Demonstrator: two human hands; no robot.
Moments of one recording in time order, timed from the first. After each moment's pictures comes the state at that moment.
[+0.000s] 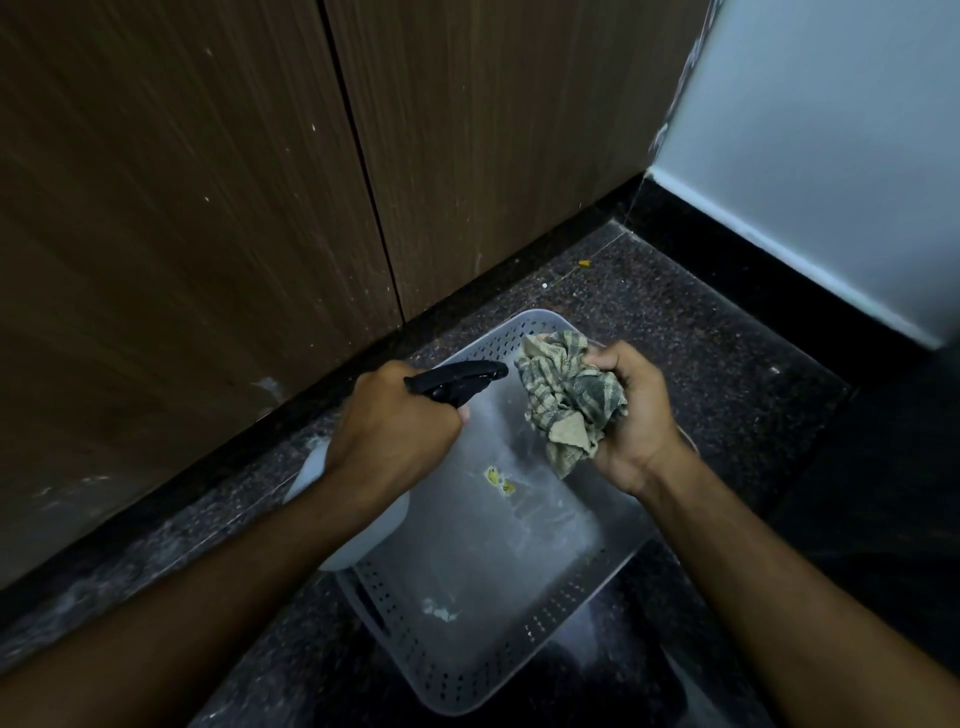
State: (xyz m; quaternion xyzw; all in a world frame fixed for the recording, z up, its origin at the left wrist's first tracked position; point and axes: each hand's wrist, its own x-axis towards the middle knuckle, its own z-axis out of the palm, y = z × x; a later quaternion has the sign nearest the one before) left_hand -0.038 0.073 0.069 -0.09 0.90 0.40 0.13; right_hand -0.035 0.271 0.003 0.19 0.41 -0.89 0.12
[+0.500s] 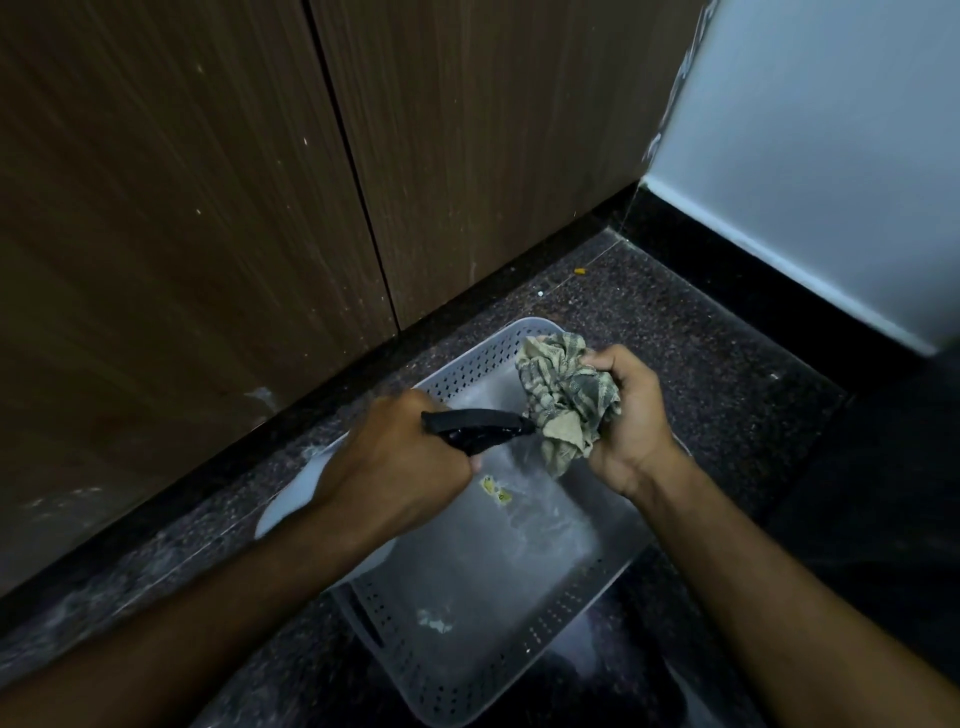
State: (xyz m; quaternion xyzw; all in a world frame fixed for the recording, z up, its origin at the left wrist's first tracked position) left_hand -0.025 0.074 0.081 0.01 0.92 0.34 0.20; right_hand -0.039 0.272 0.005 0.21 0.41 -0.88 0.10
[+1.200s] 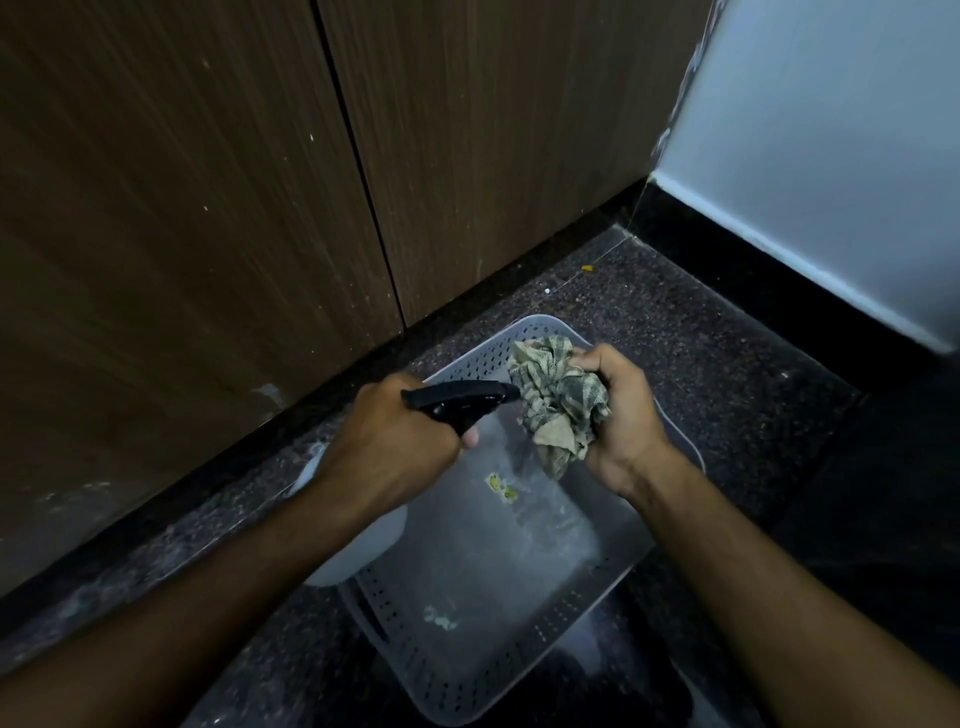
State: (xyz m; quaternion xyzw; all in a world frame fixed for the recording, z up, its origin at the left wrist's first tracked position) left_hand -0.035 0.067 0.078 -0.04 0.90 0.40 0.19; right_hand -0.039 0.262 0.008 0.22 0.43 -0.87 0.11
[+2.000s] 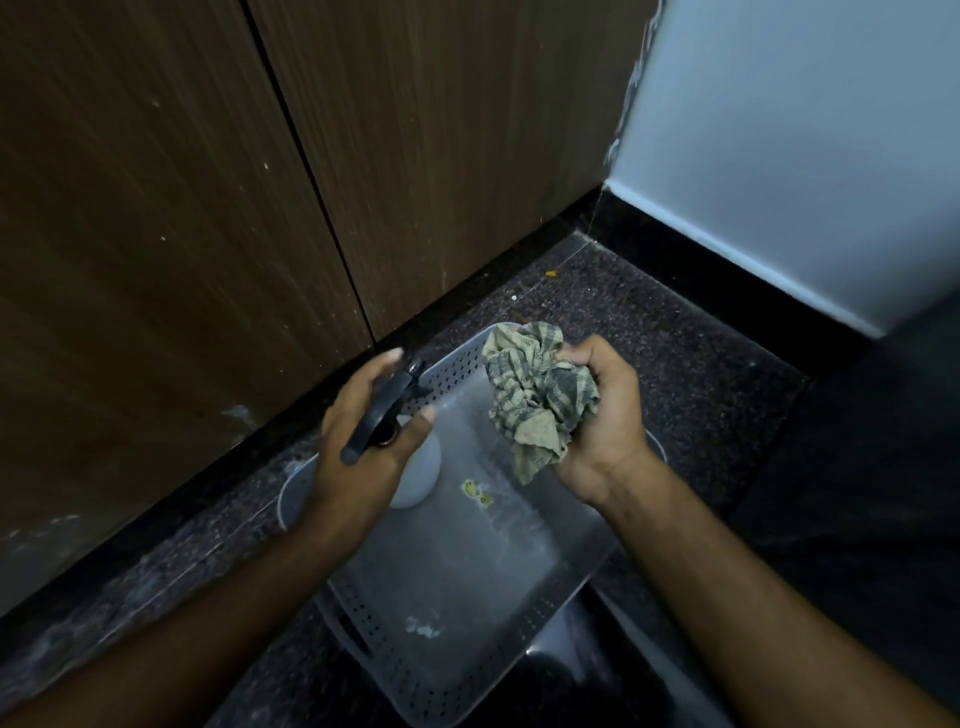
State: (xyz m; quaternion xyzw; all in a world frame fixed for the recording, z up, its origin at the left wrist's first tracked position) left_hand -0.023 0.061 0.039 -0.02 0.83 0.55 0.09; right_hand -0.022 0.252 0.043 0.20 0.36 -0.91 0.08
